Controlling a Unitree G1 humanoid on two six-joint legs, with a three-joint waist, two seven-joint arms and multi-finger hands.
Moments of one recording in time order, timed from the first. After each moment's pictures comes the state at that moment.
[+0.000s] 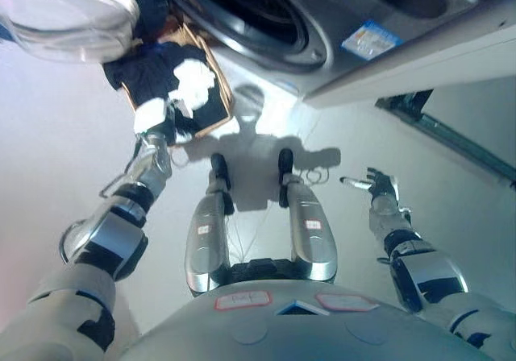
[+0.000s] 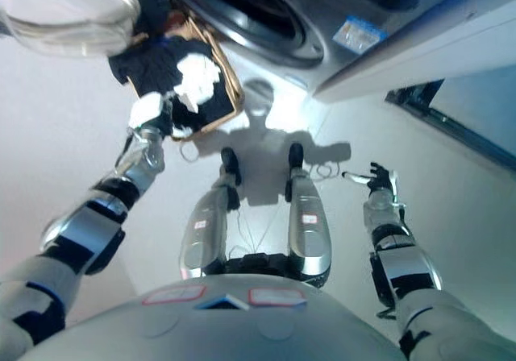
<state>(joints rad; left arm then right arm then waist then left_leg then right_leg) -0.63 0.47 -0.61 1.07 0.32 0.04 0.42 -0.32 -0.36 0.17 1.21 0.22 -0.07 -0.31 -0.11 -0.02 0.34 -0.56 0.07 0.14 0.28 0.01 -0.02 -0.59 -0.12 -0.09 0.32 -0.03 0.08</state>
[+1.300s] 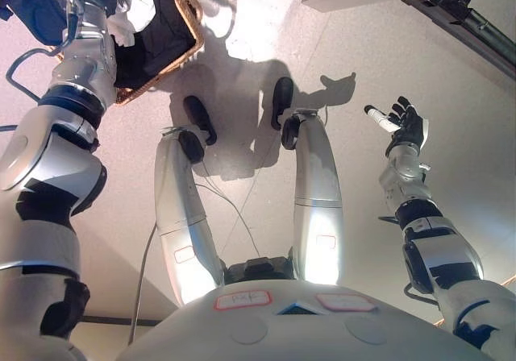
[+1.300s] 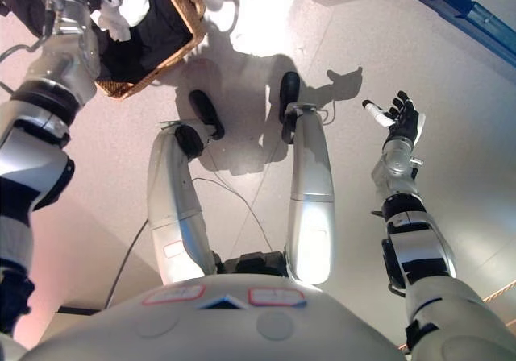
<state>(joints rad) -1.11 0.66 -0.83 1.12 0.51 0.15 0.48 -0.40 -0.44 0.17 0.99 0.56 -0.21 -0.34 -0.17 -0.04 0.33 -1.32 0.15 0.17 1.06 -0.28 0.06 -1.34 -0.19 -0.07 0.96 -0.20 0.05</state>
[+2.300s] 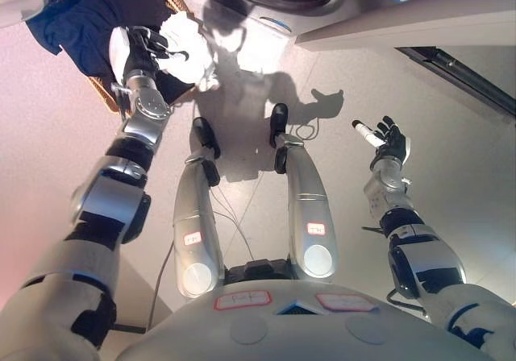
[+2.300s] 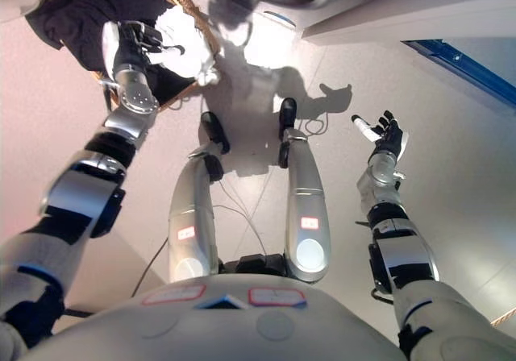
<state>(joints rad) -0.76 0.35 -0.32 1.04 -0.28 -0.06 0.49 -0.36 -0.33 0.10 1.04 0.56 -0.21 -0.36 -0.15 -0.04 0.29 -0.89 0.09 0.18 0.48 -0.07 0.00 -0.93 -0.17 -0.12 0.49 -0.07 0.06</state>
